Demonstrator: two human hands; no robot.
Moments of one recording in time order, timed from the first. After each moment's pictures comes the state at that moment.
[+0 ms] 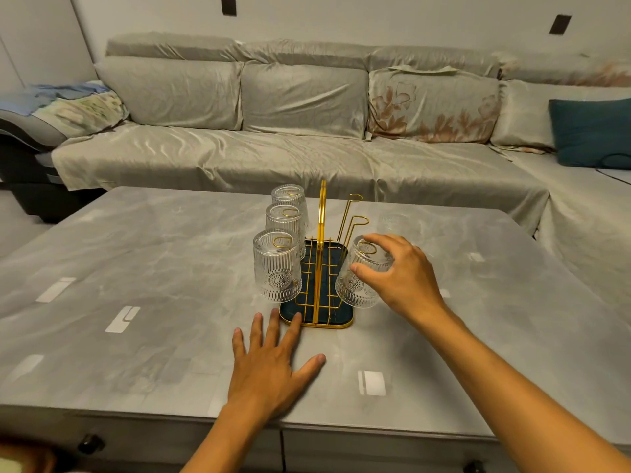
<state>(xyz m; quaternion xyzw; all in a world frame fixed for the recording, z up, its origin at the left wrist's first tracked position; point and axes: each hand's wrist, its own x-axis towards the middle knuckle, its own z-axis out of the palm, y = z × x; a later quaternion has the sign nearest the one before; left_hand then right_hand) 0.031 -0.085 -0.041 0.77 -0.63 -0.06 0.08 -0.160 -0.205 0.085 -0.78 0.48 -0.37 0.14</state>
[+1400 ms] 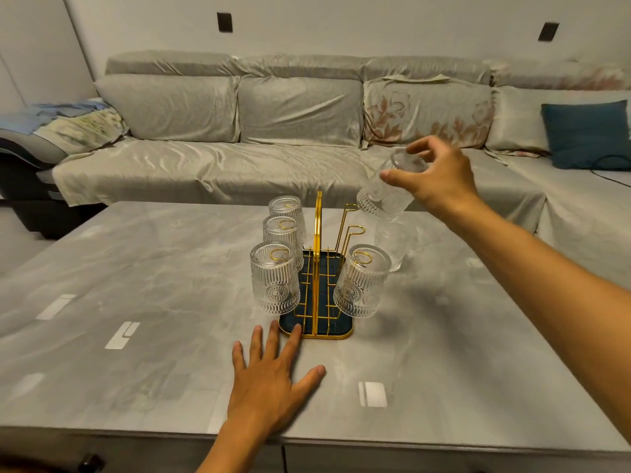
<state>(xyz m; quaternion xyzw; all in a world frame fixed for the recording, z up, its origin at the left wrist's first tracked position) 0.030 -0.086 -0.042 0.77 -0.63 -0.06 0.09 -0.177 -0.270 0.208 -0.71 0.50 -0.47 0.15</state>
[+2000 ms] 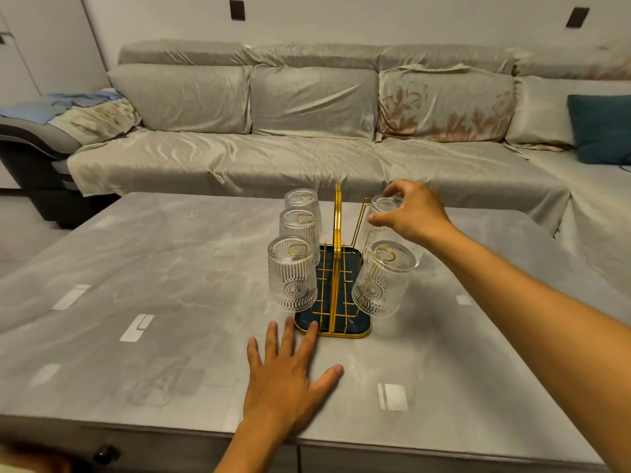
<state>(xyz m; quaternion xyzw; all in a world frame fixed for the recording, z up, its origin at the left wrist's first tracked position) 0.030 -0.087 -0.041 0.77 -0.63 -0.06 0.10 -0.132 -0.292 0.146 -0.77 0.53 -0.33 0.15</state>
